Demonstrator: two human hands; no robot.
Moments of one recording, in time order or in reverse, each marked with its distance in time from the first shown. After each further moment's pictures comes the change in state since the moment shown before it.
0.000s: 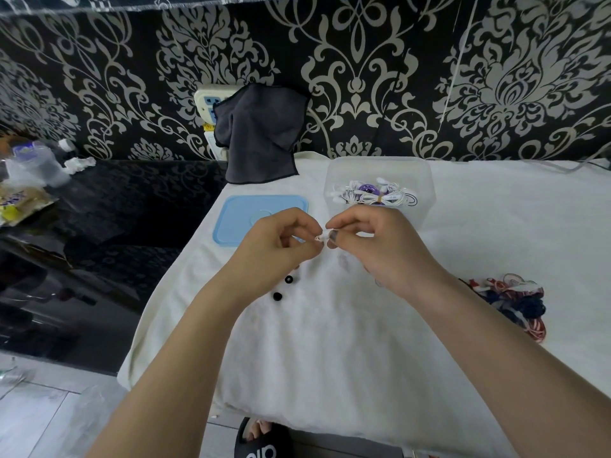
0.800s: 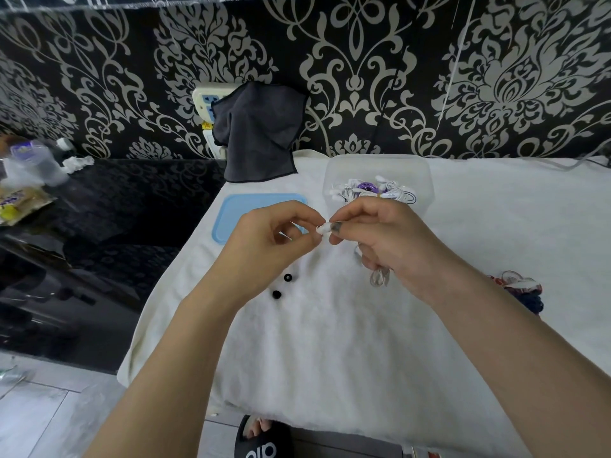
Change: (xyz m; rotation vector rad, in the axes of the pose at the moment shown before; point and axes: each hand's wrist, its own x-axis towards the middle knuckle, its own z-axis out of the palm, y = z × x) left_hand -0.006 0.007 -0.005 0.089 0.051 0.176; right_hand 0.000 -0.007 -0.012 0.281 -0.121 0.122
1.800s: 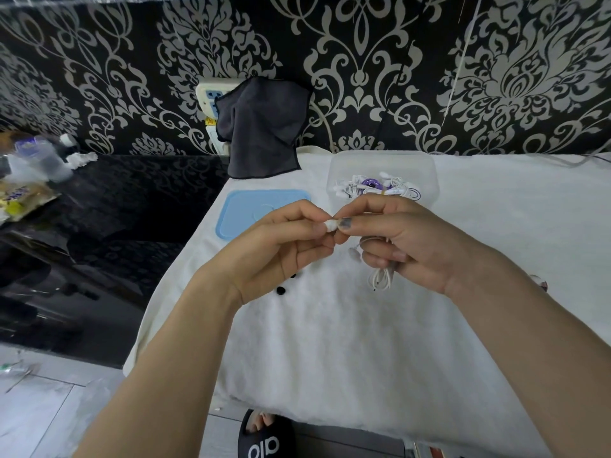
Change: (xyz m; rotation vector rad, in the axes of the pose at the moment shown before) left_hand 0.003 0.008 -0.002 -0.825 -0.287 -0.358; right_hand 0.000 -0.004 -0.011 0.214 -0.251 0.065
